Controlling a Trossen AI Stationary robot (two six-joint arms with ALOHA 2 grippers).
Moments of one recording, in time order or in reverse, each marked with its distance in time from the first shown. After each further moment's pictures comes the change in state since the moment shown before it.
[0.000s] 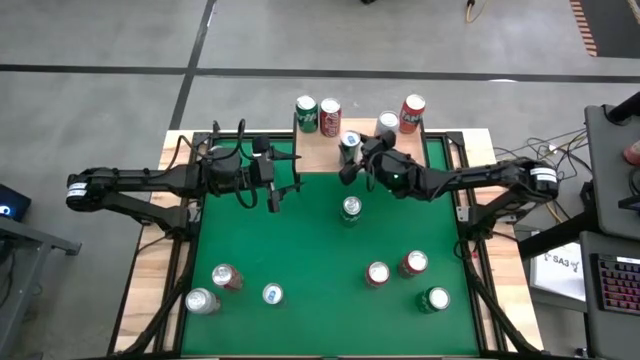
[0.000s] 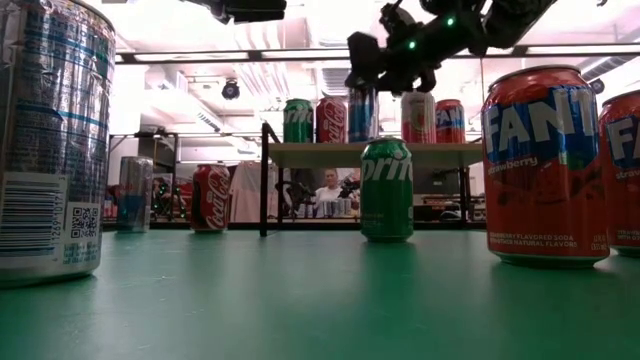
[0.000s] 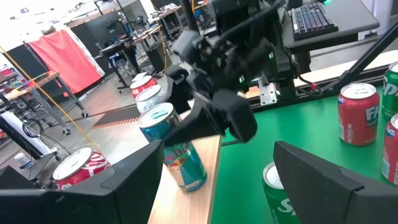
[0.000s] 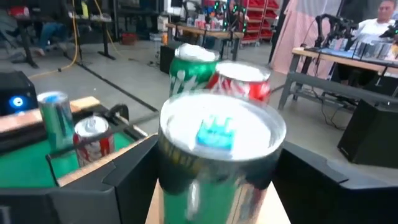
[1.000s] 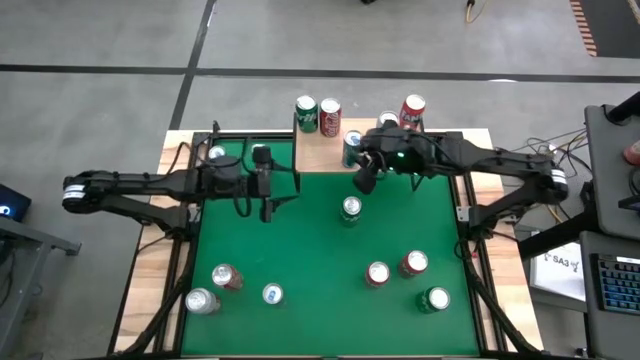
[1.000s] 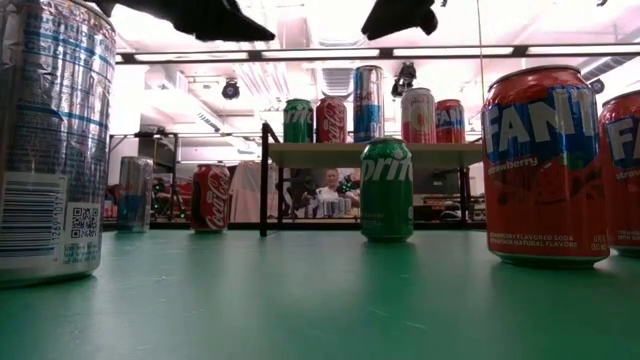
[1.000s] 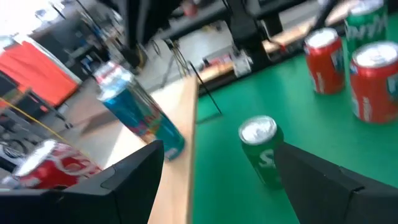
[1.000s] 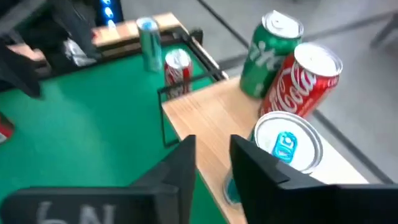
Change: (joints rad) left arm 0.001 -0.065 -0.129 -0.012 0.087 0.140; right arm 0.044 -0.049 0.595 -1.146 -0.343 0.173
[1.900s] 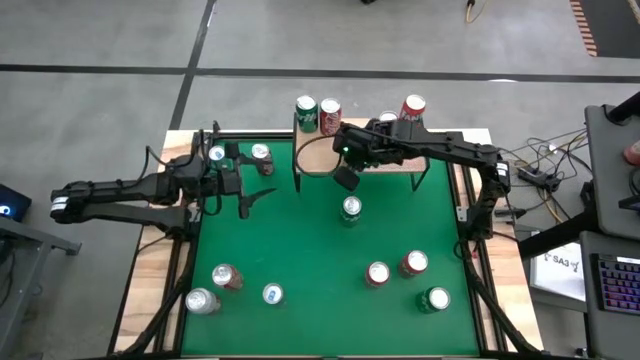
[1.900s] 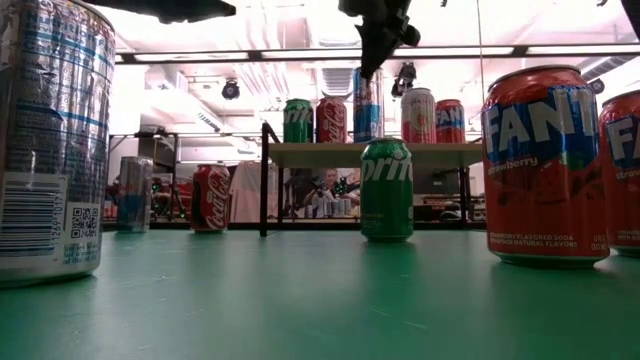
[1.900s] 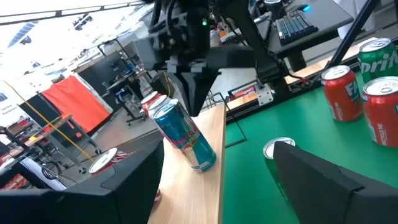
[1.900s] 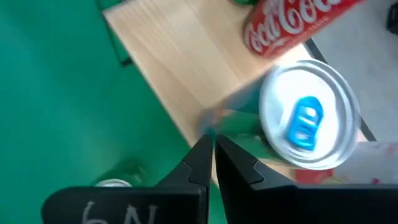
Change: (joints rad) left arm 0.025 -0.280 -0.125 0.017 -0.001 0.033; right arm -0.054 0.415 0.543 -0.654 0.027 0.121
